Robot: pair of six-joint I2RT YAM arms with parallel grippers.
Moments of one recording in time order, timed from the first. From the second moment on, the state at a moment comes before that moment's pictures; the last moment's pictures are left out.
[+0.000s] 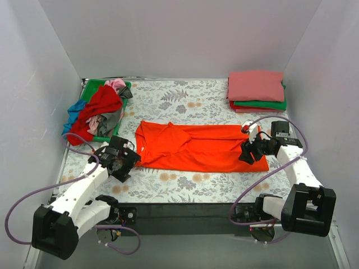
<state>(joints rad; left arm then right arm) -0.32 0.93 0.59 -0.79 -0.09 -1.24 -0.11 1.16 0.71 -0.70 -0.72 -0.82</state>
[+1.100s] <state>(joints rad) -0.26 1.11 0.53 -0.51 -0.18 -1.21 -0.41 1.25 0.78 -0.79 -0.55 -0.80</state>
